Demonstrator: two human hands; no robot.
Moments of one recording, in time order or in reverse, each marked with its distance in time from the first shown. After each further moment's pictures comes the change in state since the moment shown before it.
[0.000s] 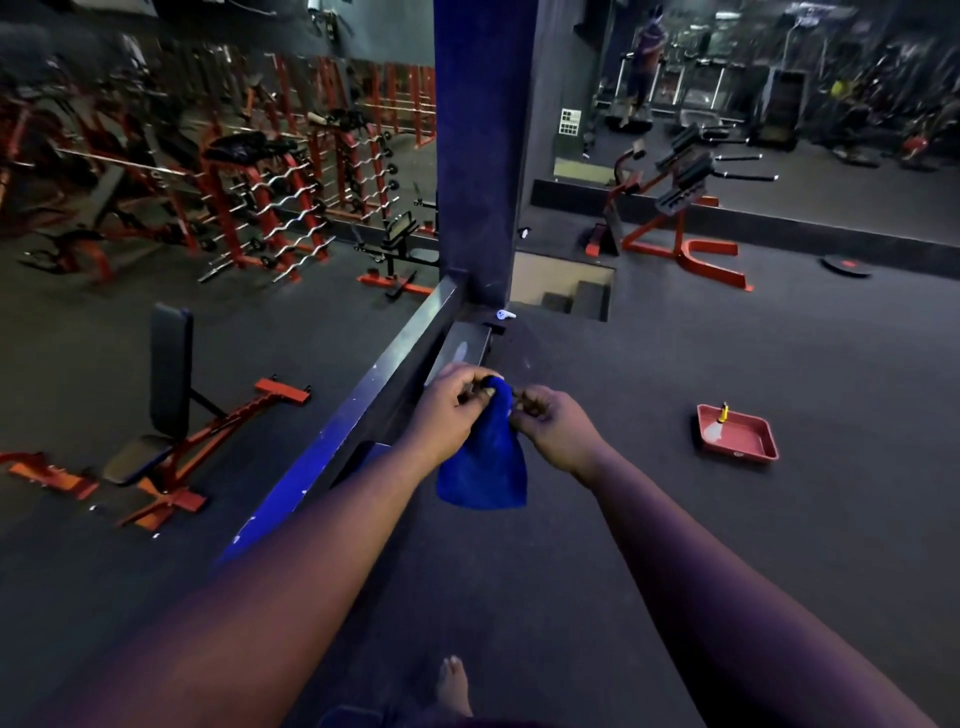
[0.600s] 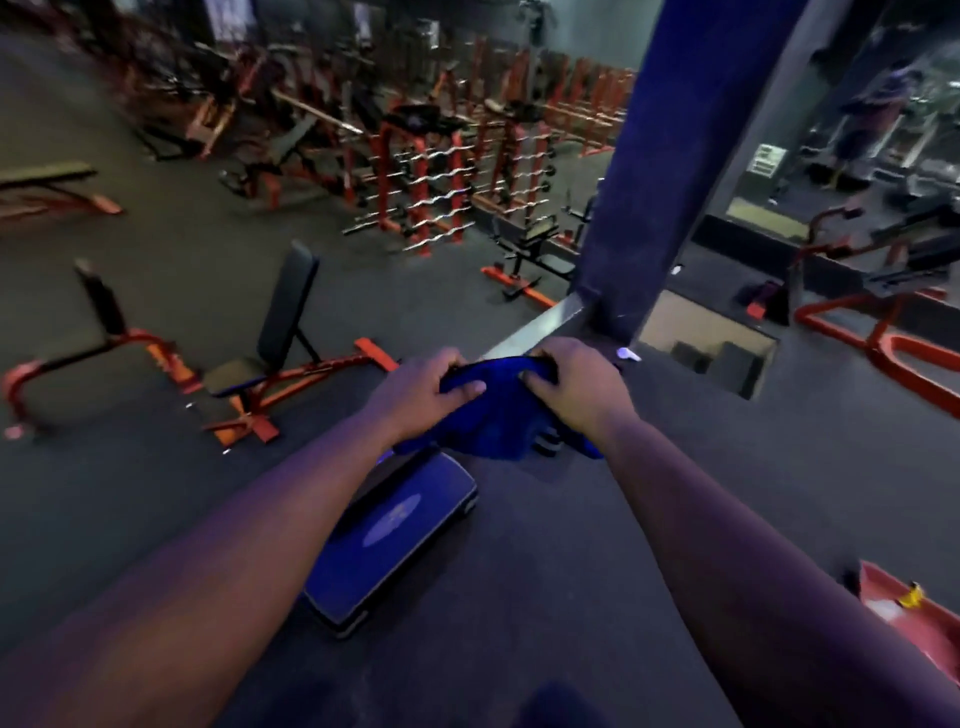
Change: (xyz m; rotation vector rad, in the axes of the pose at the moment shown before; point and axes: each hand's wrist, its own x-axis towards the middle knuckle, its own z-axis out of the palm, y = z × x) left_hand 0.151 -0.237 -0.128 0.460 0.143 -0.156; right_hand 0.327 0.046 0.124 -0.584 -0.101 -0.431
